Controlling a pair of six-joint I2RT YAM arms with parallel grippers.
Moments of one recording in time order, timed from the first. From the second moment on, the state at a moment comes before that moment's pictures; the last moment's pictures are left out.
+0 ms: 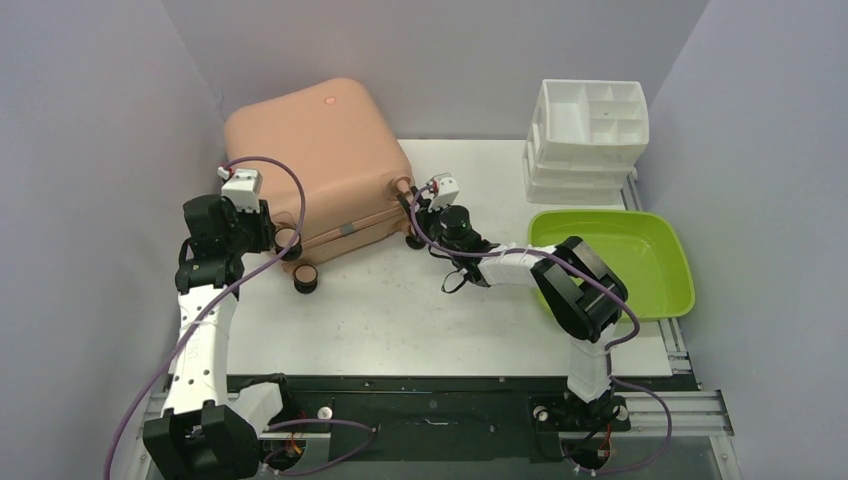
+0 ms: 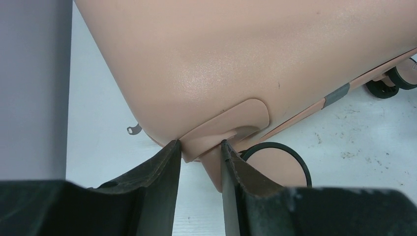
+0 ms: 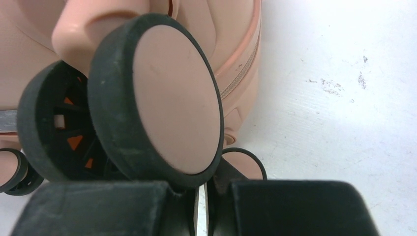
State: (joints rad) left arm 0.20 1.04 0.92 -0.41 0.23 0.13; right arm 0.70 1.92 1.03 0.67 0.12 0.29
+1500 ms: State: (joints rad) left arm 0.15 1.12 0.93 -0.38 0.11 0.25; right arm 0.53 2.18 1.08 1.06 -0.48 0.67
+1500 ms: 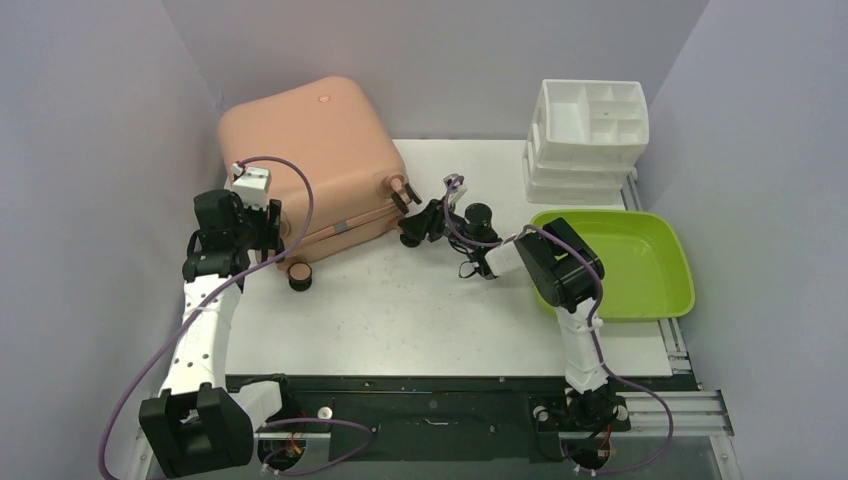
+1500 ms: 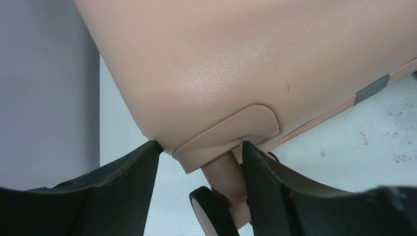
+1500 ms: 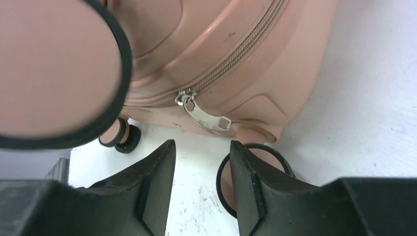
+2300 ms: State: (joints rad) left arm 0.18 1.11 0.92 -0.38 0.15 0.25; right arm 0.60 2.13 1.04 0.99 -0.18 0.48
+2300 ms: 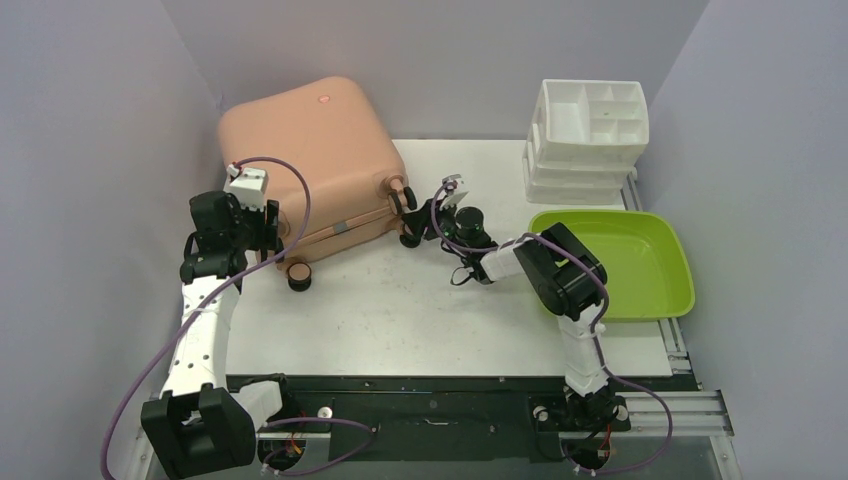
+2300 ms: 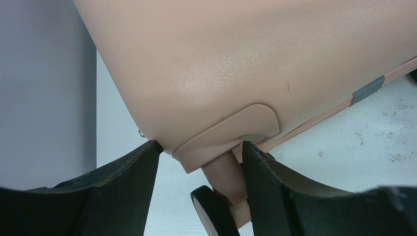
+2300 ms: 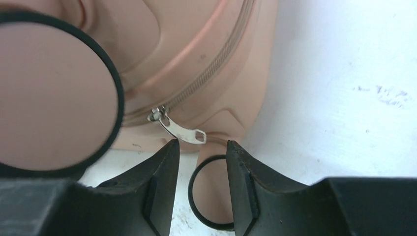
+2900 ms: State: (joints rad) left arm 0.20 1.11 0.92 -0.38 0.18 0.25; right arm 0.62 2.08 1.08 0.89 -0.17 0.50
